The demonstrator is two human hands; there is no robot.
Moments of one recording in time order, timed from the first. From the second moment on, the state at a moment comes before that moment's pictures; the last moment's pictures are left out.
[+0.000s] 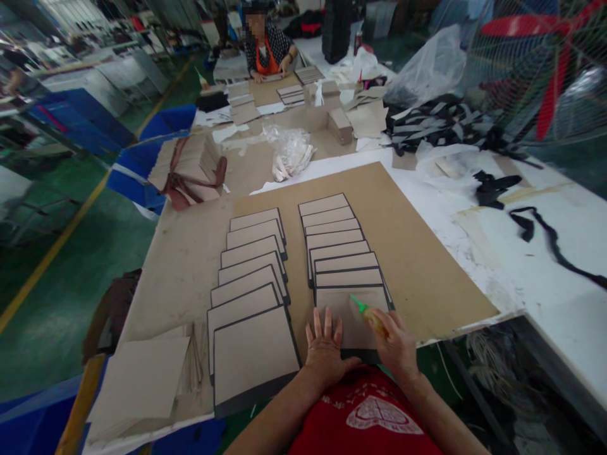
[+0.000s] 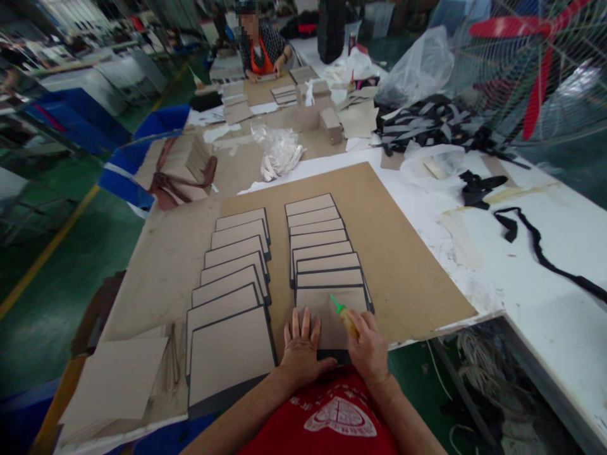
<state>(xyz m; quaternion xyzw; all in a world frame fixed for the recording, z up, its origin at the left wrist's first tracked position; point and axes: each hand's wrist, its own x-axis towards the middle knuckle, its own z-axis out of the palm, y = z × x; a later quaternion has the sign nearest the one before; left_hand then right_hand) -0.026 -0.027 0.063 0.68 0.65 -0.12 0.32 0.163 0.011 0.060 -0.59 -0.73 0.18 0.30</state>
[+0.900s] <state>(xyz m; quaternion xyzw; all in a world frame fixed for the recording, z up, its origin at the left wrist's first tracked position) -0.030 -0.027 0.062 0.69 0.64 -0.08 0.33 0.167 0.059 0.044 -0.60 -0.71 0.13 0.34</state>
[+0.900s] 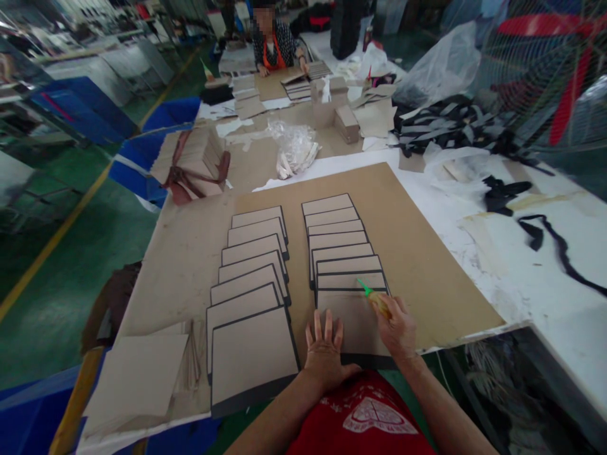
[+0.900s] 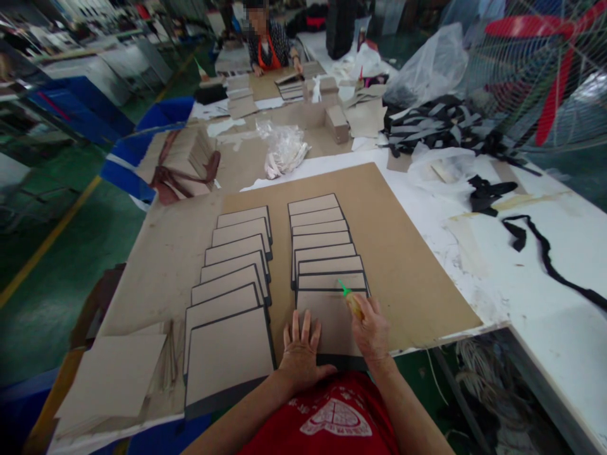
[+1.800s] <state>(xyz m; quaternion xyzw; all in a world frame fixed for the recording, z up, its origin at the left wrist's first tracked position) -0.031 -0.026 0.064 0.68 0.64 -0.07 0.36 0.139 0.056 0.049 -0.56 -0.76 0.12 0.30</state>
